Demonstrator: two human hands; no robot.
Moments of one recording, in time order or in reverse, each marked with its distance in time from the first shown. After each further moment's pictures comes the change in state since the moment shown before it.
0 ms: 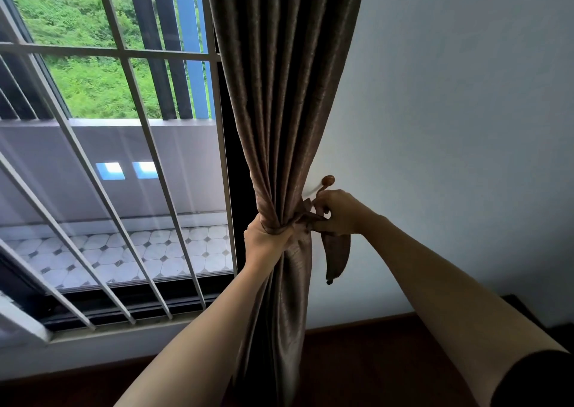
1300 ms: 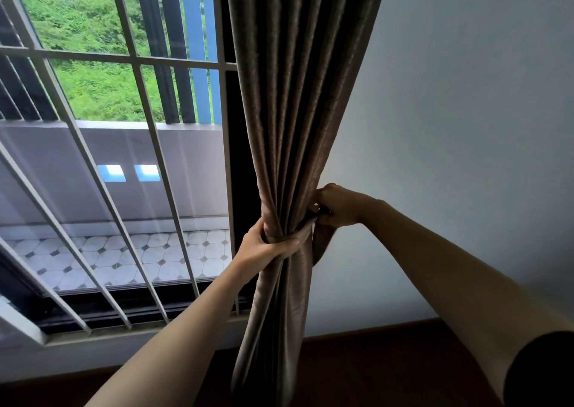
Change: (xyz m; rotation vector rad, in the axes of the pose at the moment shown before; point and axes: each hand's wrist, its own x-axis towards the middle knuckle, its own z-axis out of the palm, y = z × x) left_hand 0.003 0.013 -0.032 0.016 -0.362 0.004; right_hand 0.018 -0.014 -0.035 -0.224 -0.152 -0.175
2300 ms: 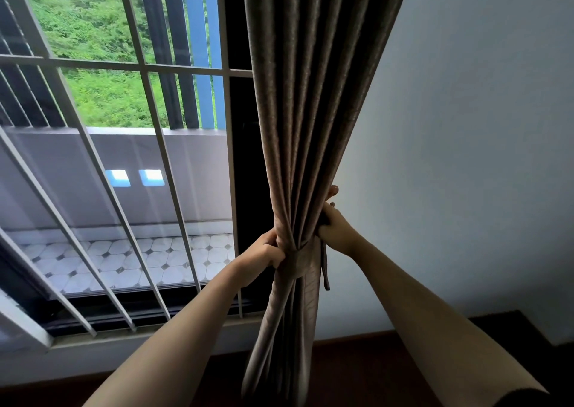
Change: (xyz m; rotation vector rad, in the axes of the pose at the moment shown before) left_hand -0.006 0.012 -0.005 0.047 -0.335 -0.124; right_hand -0.017 -0.040 0.047 0.885 0.362 0.234
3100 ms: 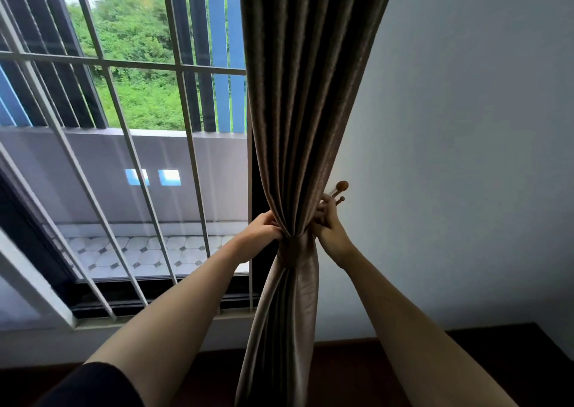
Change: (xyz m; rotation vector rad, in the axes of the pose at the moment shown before) left_hand -0.018 0.008 -0.020 0.059 0.133 0.039; right_hand -0.031 -0.012 0.043 0.386 0.090 0.046
